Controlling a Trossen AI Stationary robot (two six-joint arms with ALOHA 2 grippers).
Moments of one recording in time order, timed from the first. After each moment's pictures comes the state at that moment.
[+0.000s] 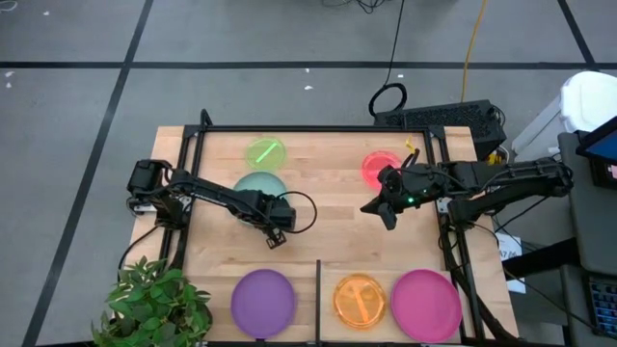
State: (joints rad) left arm -0.10 1.75 1.07 -0.77 -0.17 -0.56; right arm 0.11 1.02 1.01 -0.57 -0.02 0.82
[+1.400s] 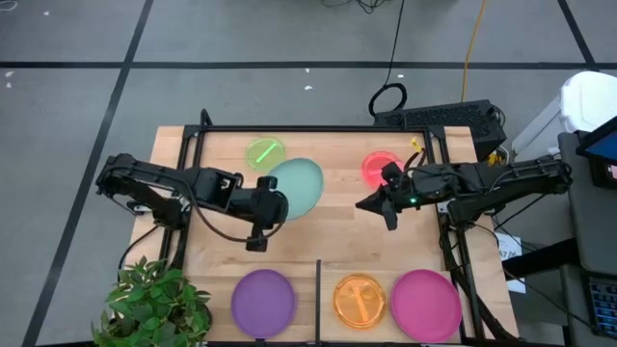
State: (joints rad) left arm -0.22 1.49 1.54 -1.00 -0.13 -0.02; right arm 0.18 1.02 1.05 -0.42 0.10 0.80
